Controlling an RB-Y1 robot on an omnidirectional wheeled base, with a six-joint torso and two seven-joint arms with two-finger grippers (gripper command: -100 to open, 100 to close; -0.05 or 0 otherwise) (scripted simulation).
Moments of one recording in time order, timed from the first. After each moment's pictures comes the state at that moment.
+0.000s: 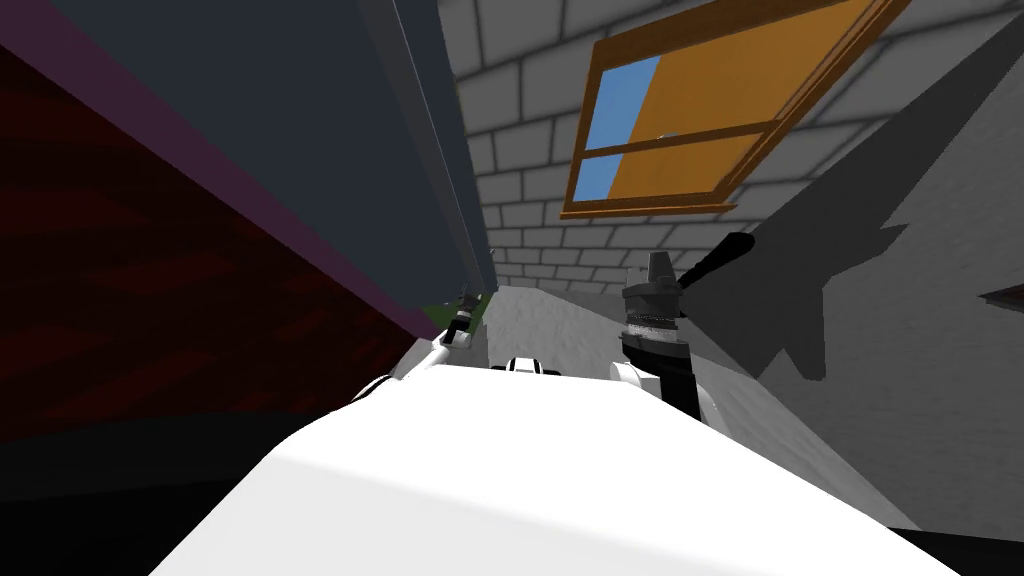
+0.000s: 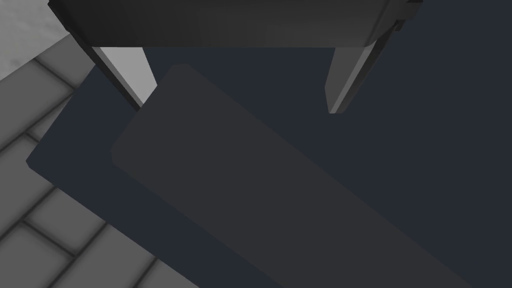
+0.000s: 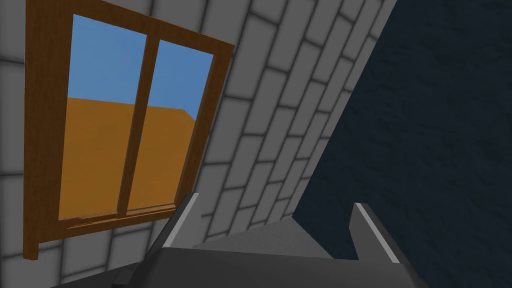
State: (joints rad) left arm -0.15 0.41 -0.25 -1.04 0.36 -0.82 0.68; right arm 0.53 -0.02 -0.03 -2.37 0.12 -0.42 0.09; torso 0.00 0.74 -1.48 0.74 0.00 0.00
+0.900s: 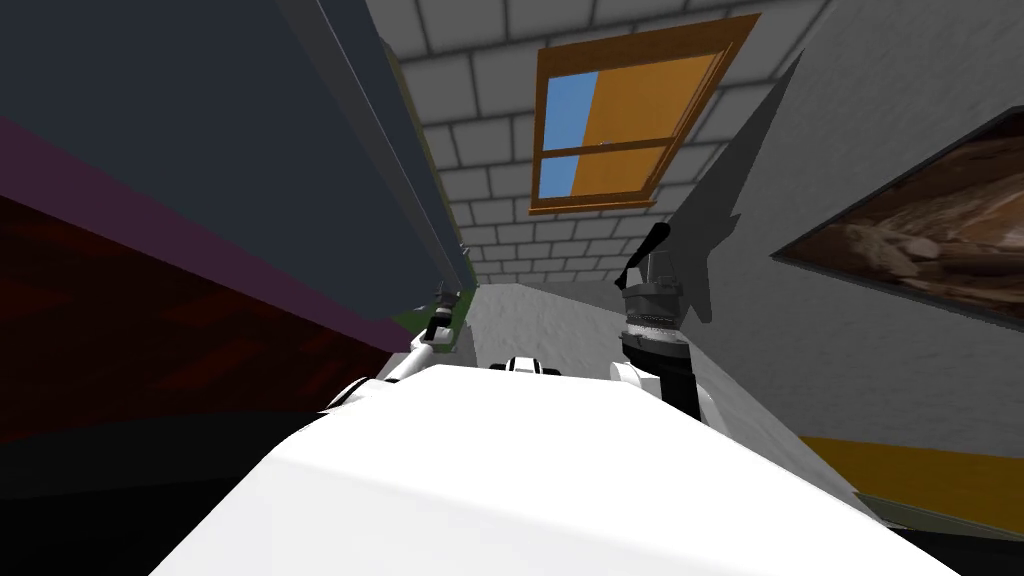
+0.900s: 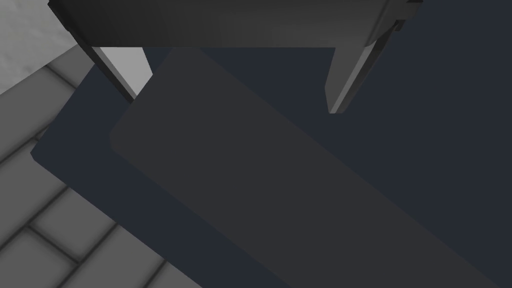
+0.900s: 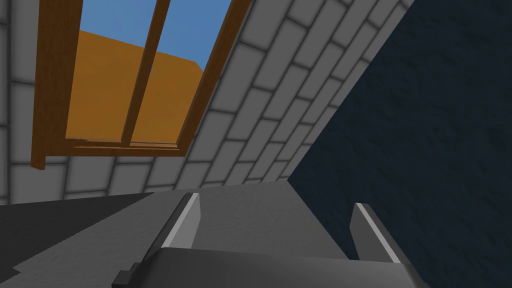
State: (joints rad) left arm -0.14 0.50 -0.06 -0.99 0.40 -0.78 0.73; right arm 0.53 -0.02 -0.03 -2.37 0.12 -0.42 0.09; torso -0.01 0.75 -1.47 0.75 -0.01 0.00
